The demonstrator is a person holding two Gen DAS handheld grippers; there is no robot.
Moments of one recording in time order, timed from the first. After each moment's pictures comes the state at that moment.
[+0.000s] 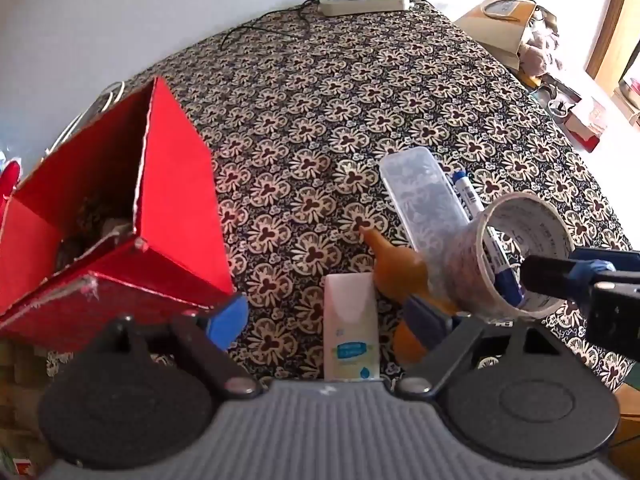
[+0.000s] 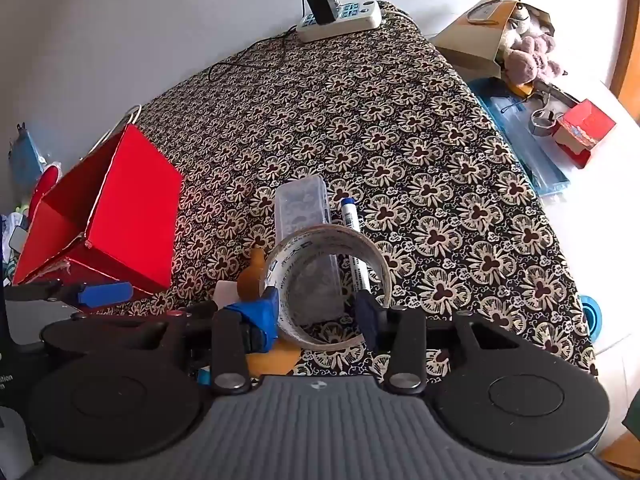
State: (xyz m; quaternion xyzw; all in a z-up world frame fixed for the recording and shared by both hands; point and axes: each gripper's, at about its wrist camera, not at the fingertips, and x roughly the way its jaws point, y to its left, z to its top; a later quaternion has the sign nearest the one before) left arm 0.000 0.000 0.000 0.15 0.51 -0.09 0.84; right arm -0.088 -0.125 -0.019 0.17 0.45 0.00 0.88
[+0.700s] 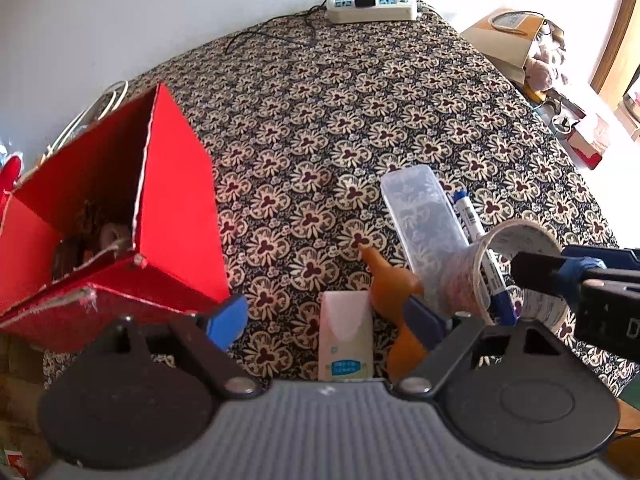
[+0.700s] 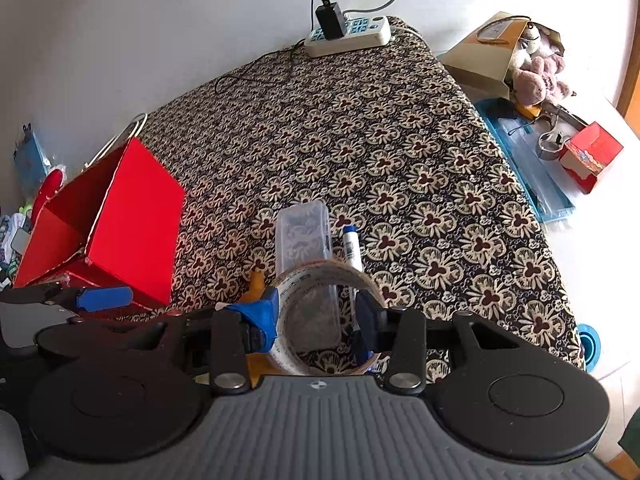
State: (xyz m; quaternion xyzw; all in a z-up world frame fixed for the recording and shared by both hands) left arm 0.005 -0.005 0.004 0.13 0.50 -0.09 0.85; right arm -0.074 -0.131 -0.014 0.14 0.42 -0.01 0.90
